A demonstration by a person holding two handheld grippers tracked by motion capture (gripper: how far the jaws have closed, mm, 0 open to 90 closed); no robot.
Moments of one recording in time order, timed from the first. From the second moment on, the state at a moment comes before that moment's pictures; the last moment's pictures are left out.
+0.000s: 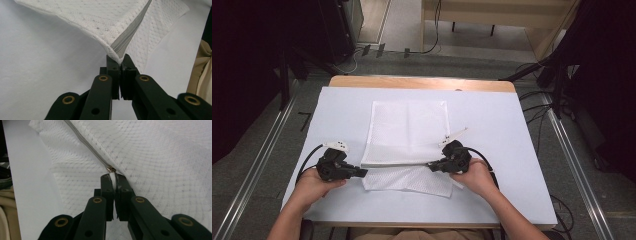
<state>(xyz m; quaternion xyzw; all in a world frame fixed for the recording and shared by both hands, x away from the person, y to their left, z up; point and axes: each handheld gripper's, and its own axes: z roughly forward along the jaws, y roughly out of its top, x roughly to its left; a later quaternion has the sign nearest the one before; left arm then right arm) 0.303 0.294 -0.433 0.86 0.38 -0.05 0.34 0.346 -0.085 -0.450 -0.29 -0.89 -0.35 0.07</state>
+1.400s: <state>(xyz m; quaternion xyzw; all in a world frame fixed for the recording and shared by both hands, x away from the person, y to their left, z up) 0.302 0.297 -0.436 0.86 0.38 -0.06 0.34 0.340 -0.125 -0.451 -0.31 -0.89 -0.34 0.07</state>
